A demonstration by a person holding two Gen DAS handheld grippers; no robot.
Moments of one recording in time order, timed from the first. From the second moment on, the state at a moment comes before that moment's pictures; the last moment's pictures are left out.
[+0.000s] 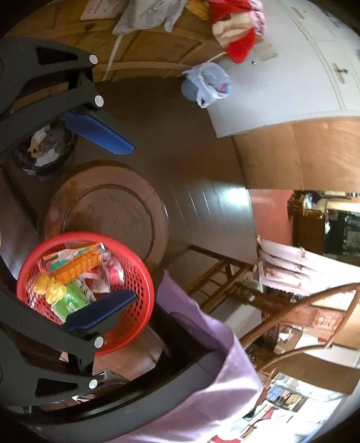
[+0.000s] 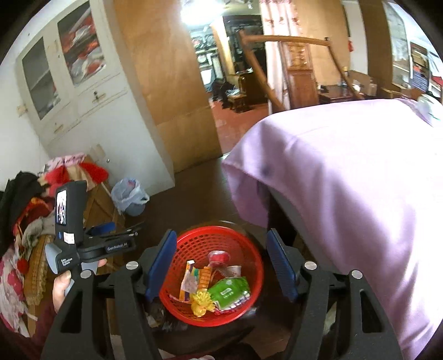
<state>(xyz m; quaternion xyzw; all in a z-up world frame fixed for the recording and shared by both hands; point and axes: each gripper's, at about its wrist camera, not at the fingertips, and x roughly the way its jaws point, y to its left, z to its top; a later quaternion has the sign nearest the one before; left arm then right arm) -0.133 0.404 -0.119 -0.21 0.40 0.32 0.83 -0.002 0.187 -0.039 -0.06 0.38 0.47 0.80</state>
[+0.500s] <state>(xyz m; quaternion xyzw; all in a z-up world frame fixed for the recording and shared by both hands) -0.082 0.297 -0.068 -0.12 0.40 0.25 0.87 0.017 0.037 -0.009 0.02 0.32 0.38 0.87</state>
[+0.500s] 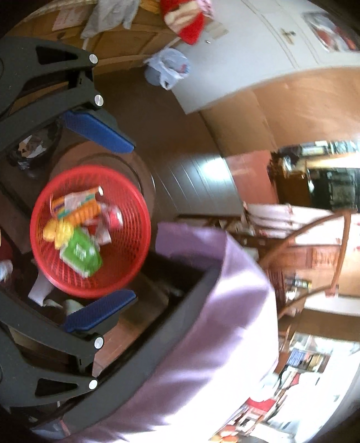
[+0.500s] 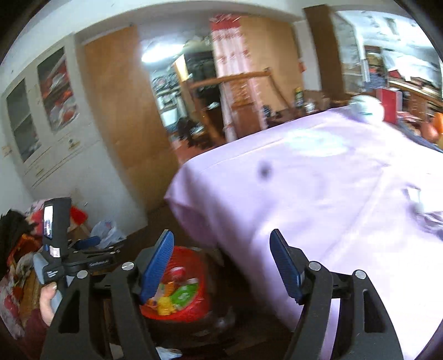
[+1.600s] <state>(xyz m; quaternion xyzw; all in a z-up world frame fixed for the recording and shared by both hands) 0.059 0.094 -0.022 -0.03 0.41 0.03 0.91 0.196 -0.203 -0.063 0.10 0.46 0.14 0.87</state>
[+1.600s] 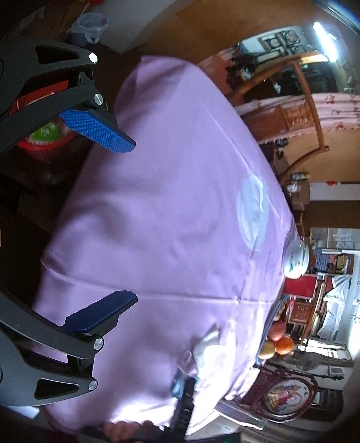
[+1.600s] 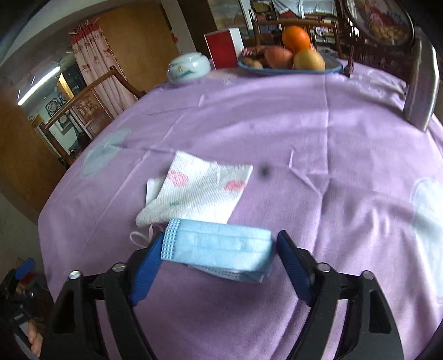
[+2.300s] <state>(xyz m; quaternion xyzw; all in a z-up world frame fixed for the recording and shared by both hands) 0.201 -0.104 -0.028 0.09 0.44 -0.15 0.88 0.177 -0.321 -0.039 0.22 0.36 -0.03 0.91</state>
